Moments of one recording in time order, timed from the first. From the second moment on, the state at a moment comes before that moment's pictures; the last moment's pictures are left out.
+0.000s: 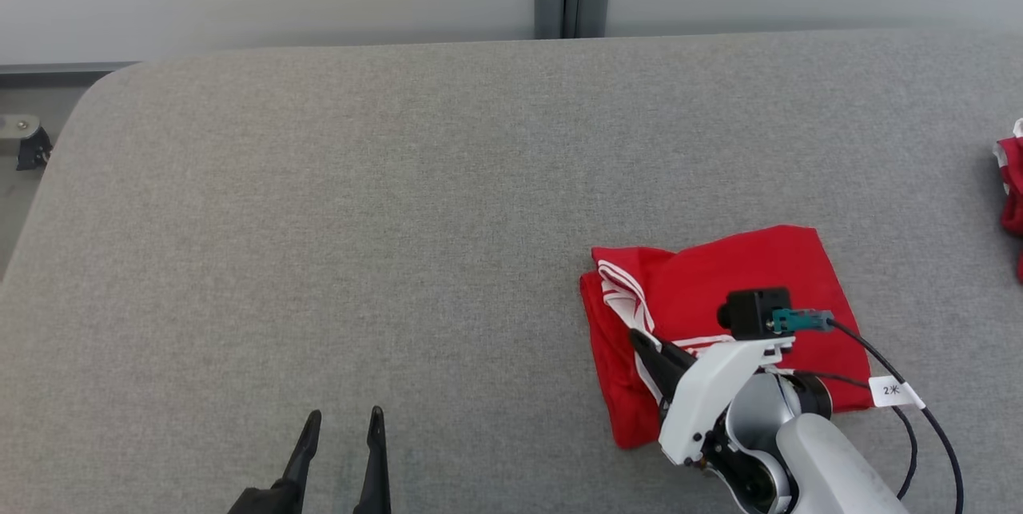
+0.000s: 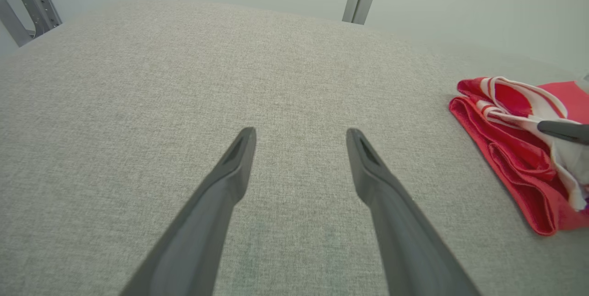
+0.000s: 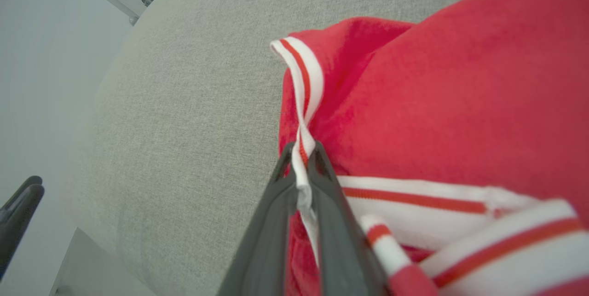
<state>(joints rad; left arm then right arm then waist) 0.16 0.05 -0.23 0.15 -0.28 0.02 -0.26 -0.21 -0.05 0.28 0.32 0.53 0.13 0.28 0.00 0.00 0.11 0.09</state>
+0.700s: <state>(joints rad) 0.21 0.05 -0.18 0.13 -0.23 0.00 -0.26 -0.01 -0.14 0.15 0.21 0.32 0.13 -0.20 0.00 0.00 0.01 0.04</state>
